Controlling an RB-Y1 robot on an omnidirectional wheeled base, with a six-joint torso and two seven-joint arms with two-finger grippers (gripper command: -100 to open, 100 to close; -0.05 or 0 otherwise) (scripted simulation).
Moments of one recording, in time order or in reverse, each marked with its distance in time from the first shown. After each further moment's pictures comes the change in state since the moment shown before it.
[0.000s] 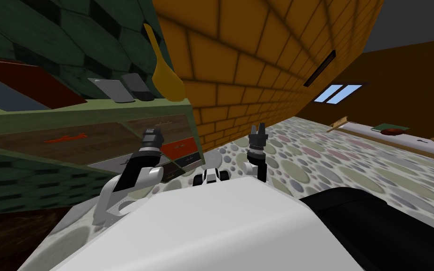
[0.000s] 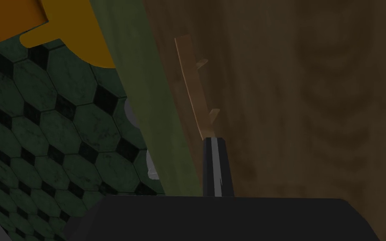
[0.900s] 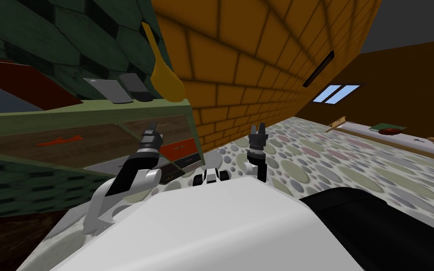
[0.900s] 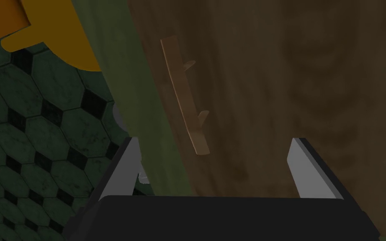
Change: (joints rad) left arm 0.031 0.010 -0.002 -0.052 0.006 0.076 0.004; right arm 0.001 0.000 0.000 0.000 0.000 0.000 0.000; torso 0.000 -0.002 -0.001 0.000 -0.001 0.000
